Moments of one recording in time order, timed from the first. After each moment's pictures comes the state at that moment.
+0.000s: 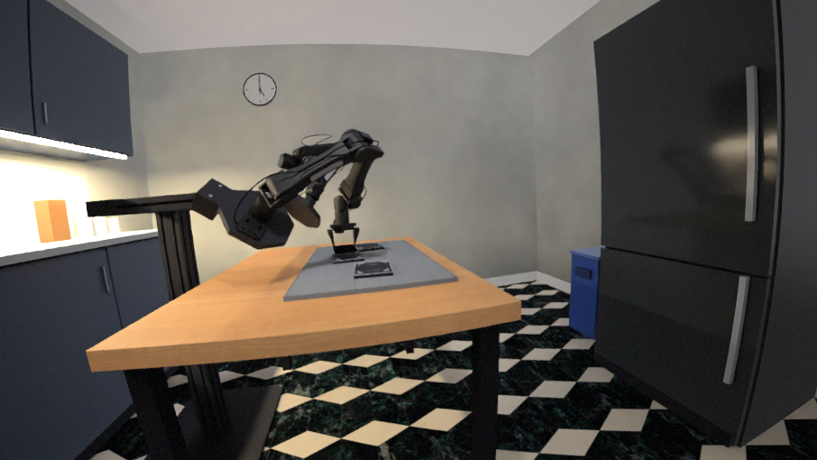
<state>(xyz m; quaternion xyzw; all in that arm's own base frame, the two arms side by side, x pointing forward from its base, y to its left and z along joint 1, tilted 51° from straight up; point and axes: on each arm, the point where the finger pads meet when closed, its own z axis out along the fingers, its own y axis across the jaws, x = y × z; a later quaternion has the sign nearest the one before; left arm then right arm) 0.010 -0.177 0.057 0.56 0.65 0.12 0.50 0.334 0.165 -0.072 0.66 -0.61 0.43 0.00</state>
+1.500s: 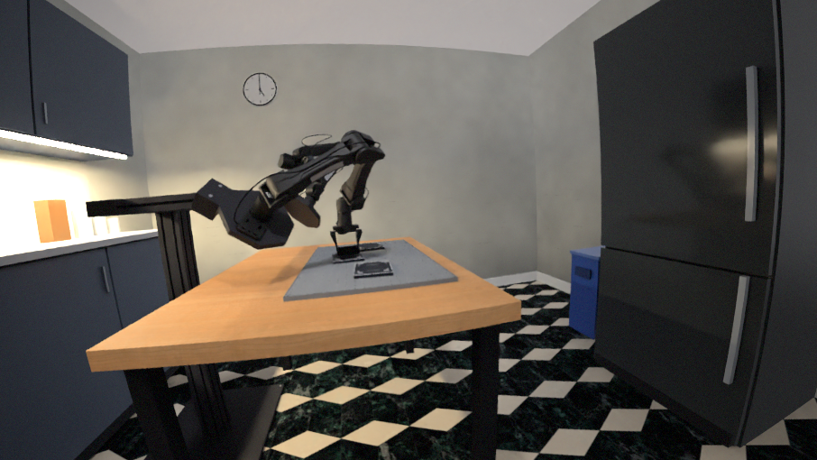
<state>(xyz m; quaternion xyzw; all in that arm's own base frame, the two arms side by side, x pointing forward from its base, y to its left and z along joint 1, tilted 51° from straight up) 0.010 -0.177 0.057 0.56 0.65 0.12 0.50 0.348 0.166 -0.073 0.66 -0.62 0.43 -0.01</state>
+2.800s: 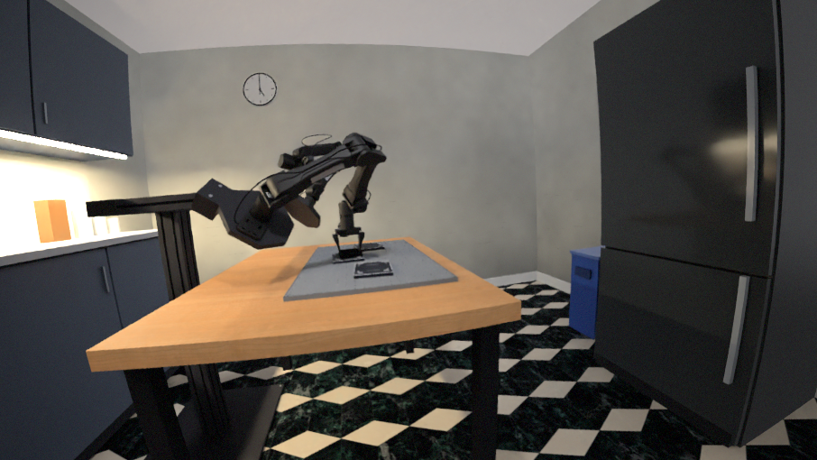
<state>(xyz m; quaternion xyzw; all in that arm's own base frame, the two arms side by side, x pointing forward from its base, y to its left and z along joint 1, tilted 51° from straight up) 0.010 -0.177 0.057 0.56 0.65 0.12 0.50 0.363 0.162 -0.076 0.66 -0.61 0.43 -0.01</state>
